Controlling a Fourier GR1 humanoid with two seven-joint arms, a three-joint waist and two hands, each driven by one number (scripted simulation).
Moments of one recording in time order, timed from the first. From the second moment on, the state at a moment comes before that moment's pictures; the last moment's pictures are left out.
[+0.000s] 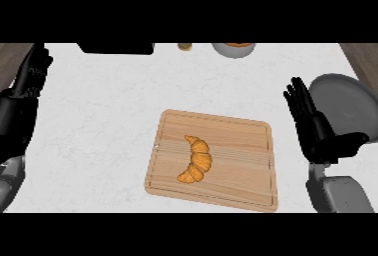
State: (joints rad) left arm -0.26 0.59 -0.15 -1.68 0.07 0.27 -0.07; right arm -0.19 -0.20 0.06 -1.48 -0.17 -0.10 -0.07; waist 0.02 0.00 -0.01
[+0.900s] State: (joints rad) left arm -0.20 0.40 -0.11 -1.47 0.24 0.25 0.03; right arm -0.10 -0.32 0.32 -1.53 0.21 -0.08 -0.33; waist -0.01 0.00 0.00
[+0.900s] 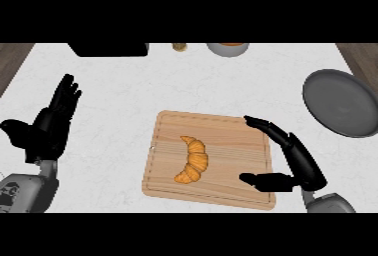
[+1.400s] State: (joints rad) left arm -0.22 0.38 -0.11 -1.46 0.22 0.25 0.04; right arm -0.26 -0.56 0.30 -1.87 0.23 0.21 0.16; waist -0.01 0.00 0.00
